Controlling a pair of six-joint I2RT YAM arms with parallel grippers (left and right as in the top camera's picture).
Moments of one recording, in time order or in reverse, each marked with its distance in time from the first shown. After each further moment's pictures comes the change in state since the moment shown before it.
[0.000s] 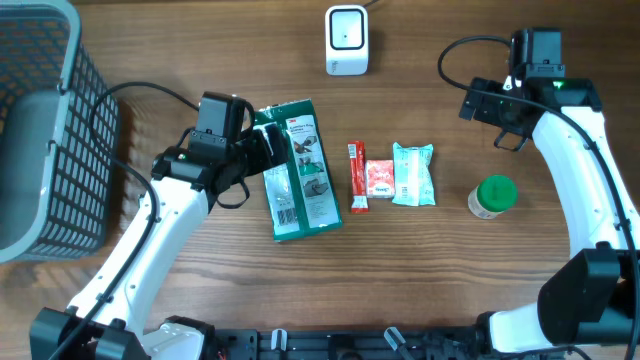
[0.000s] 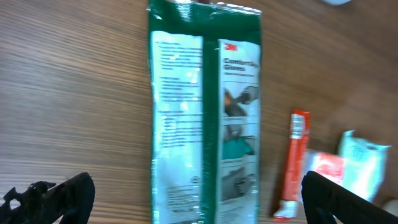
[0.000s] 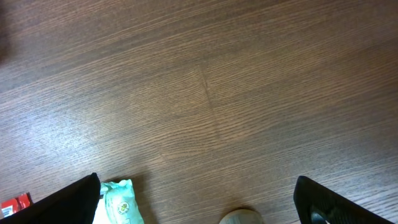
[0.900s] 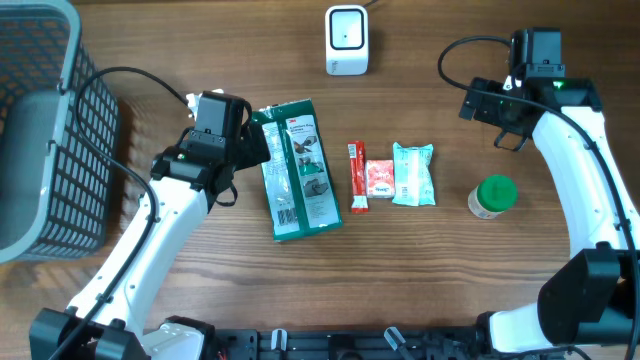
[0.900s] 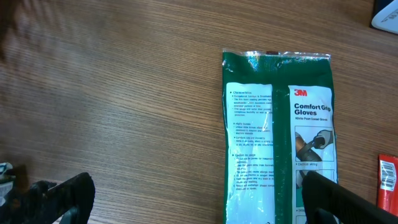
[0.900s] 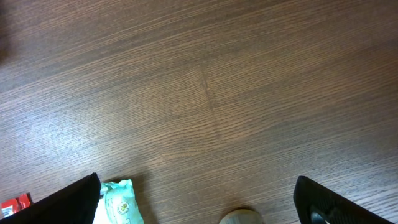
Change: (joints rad) left arm 0.005 0.000 0.000 0.020 -0.286 0.100; right arm 0.000 0.000 0.000 0.000 0.000 0.000
